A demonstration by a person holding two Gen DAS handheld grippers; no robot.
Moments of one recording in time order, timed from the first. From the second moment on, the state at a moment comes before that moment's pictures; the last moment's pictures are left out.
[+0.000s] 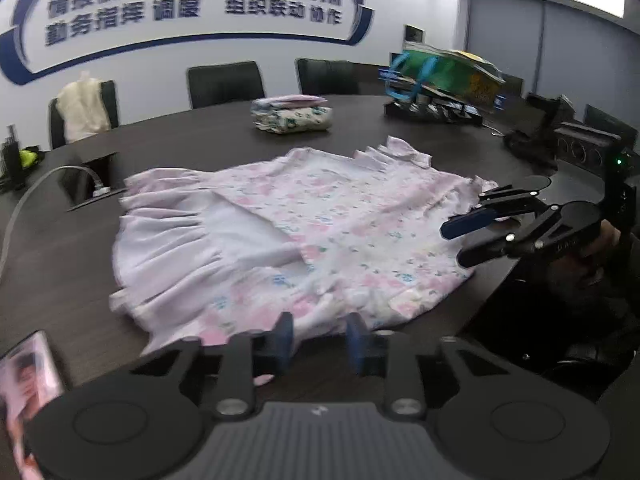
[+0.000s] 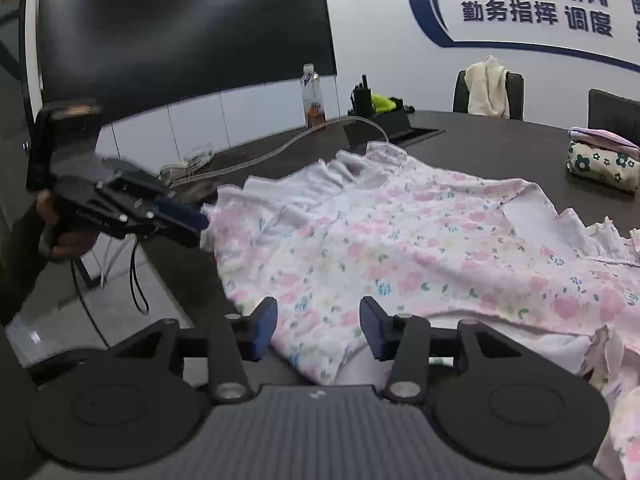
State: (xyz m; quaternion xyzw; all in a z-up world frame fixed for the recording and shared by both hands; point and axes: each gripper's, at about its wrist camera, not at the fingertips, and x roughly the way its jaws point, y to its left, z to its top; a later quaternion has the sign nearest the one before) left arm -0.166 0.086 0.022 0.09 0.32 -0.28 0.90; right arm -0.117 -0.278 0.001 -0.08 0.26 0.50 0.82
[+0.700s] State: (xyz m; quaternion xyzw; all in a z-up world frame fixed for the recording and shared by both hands) left arm -0.103 0.064 0.052 -0.04 0.36 -0.24 0.90; right arm -0.066 -0.274 0.038 -0.09 0.24 0.45 0.86
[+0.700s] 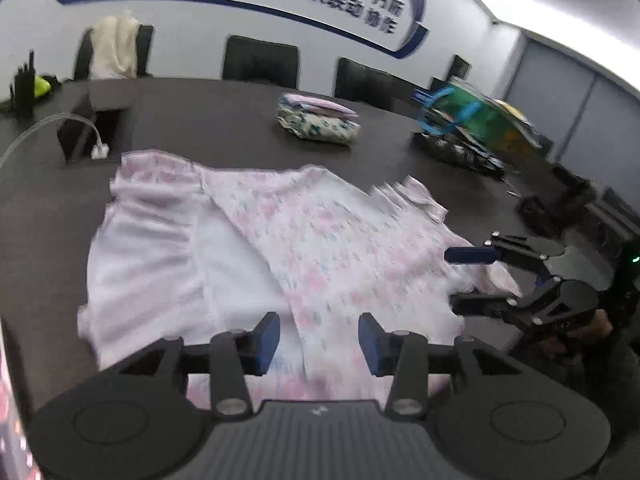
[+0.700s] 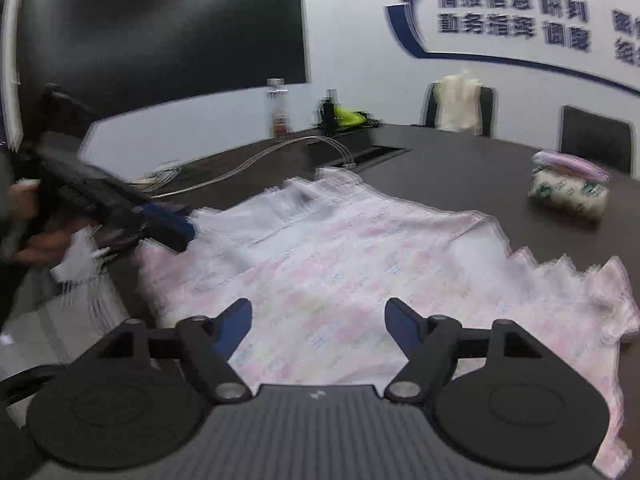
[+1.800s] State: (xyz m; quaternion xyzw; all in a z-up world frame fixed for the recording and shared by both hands) left arm -0.150 0.081 0.031 0.00 0.31 -0.28 0.91; right arm -0.082 -0.379 0.027 -0.08 0.25 0.34 0.90
